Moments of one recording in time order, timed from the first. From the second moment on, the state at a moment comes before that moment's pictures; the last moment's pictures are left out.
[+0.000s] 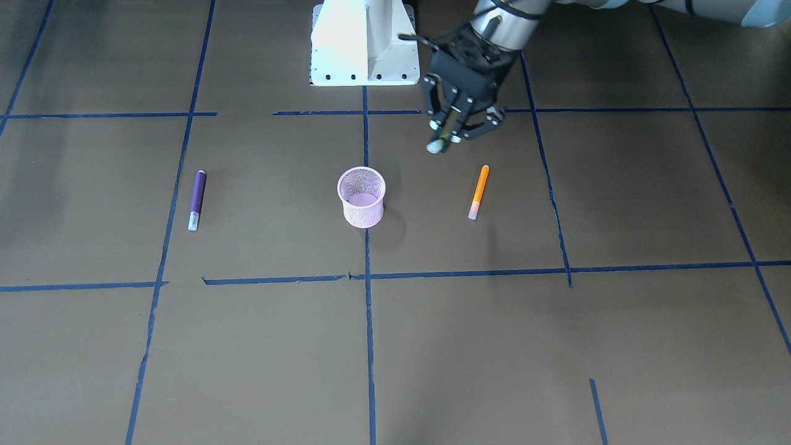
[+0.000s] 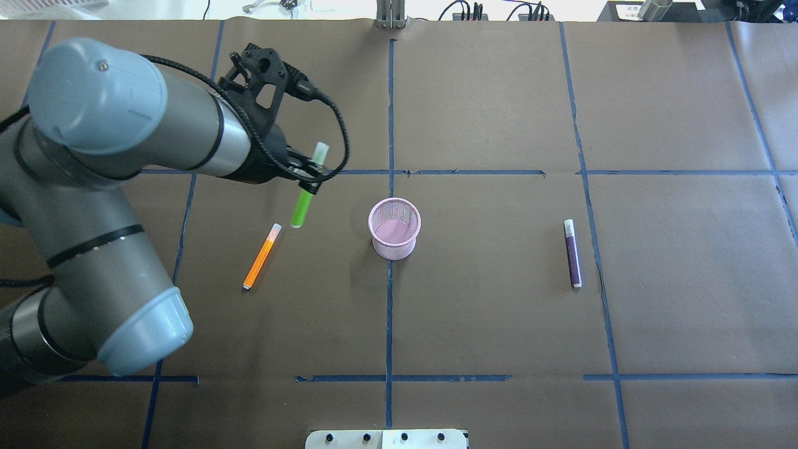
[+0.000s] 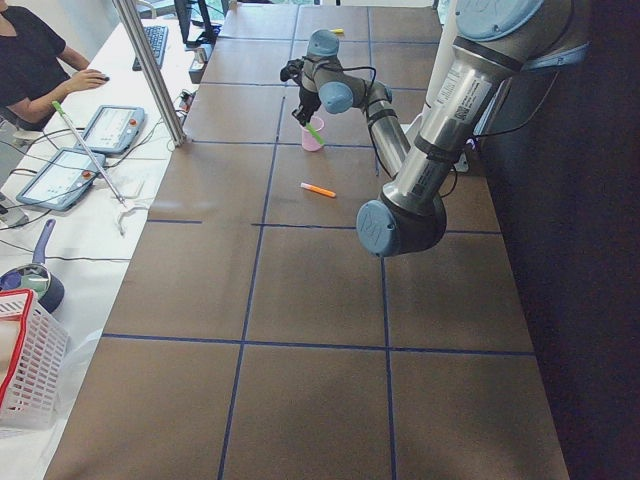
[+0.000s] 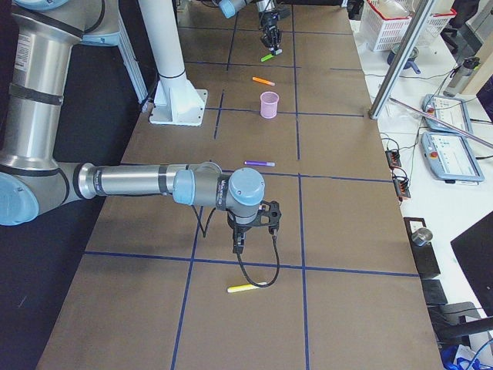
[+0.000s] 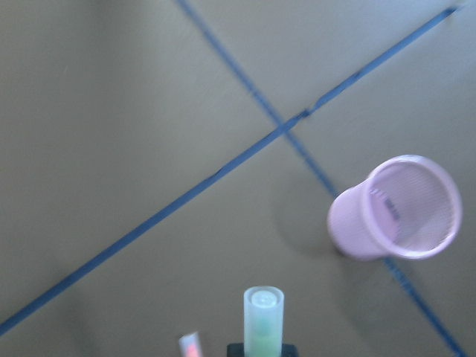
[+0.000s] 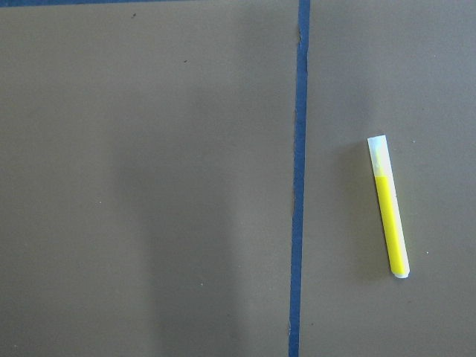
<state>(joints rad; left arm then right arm) -0.63 -2.17 -2.02 -1.76 -1.79 -0.67 1.52 -1.83 1.89 -1.71 2.42 -0.03</state>
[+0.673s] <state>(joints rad) -0.35 -2.18 -1.84 -2.14 -1.15 -0.72 1.50 -1.83 1.89 -1.71 2.42 -0.02</state>
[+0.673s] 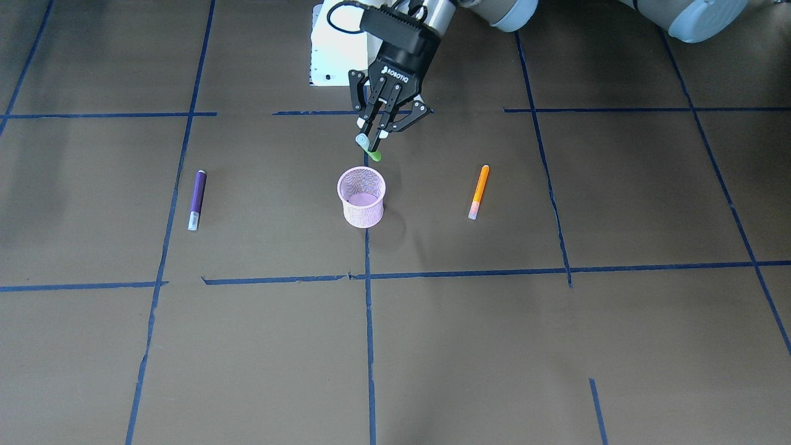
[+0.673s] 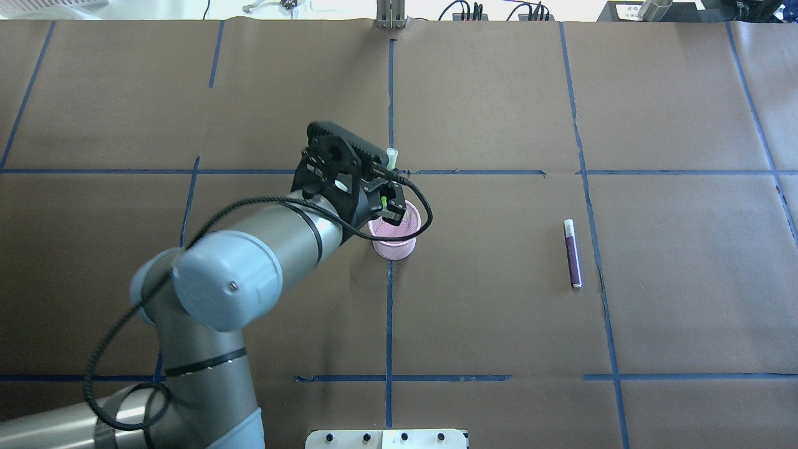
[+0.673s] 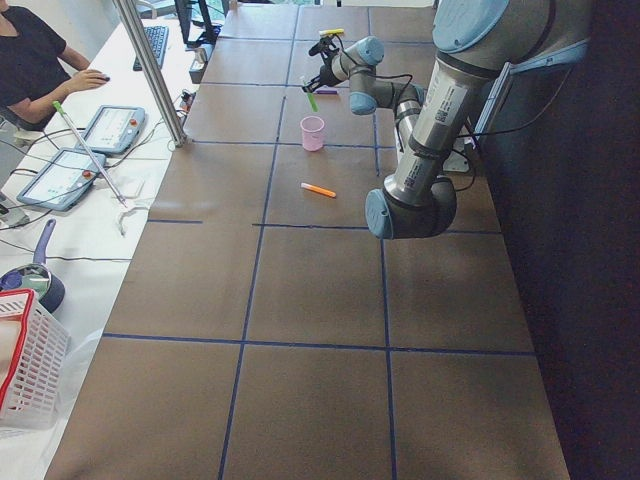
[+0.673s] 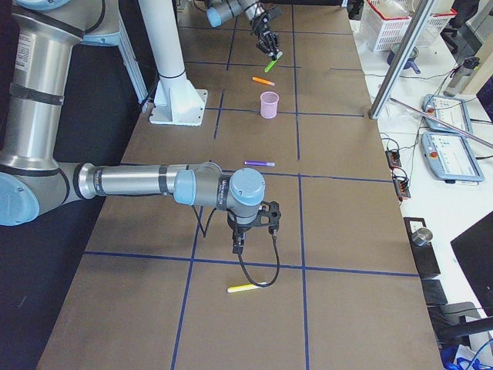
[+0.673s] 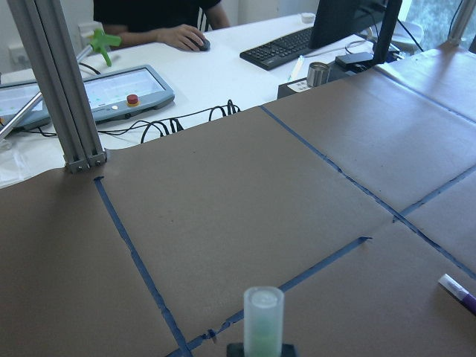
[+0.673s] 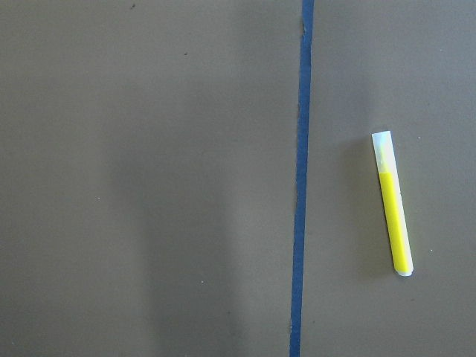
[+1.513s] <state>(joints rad) -0.30 -2.18 -1.71 -2.31 -1.07 -0.72 1.49 -1.82 1.88 -1.71 2.42 -0.01</state>
